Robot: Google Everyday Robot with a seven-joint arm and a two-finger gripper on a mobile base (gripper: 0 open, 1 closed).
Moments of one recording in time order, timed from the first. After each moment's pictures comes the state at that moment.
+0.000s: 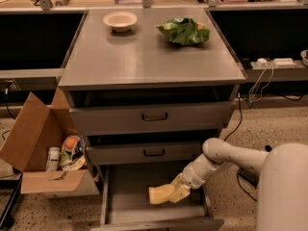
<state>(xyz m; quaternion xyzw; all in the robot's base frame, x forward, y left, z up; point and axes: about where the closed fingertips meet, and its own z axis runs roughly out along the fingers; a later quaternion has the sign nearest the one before) 0.481 -0.104 0.384 -0.54 0.76 0.36 0.10</state>
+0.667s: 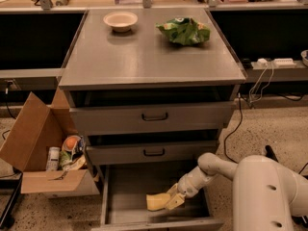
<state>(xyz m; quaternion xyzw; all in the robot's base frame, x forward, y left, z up) 0.490 -0.093 0.268 -0.51 0.75 0.41 0.10</state>
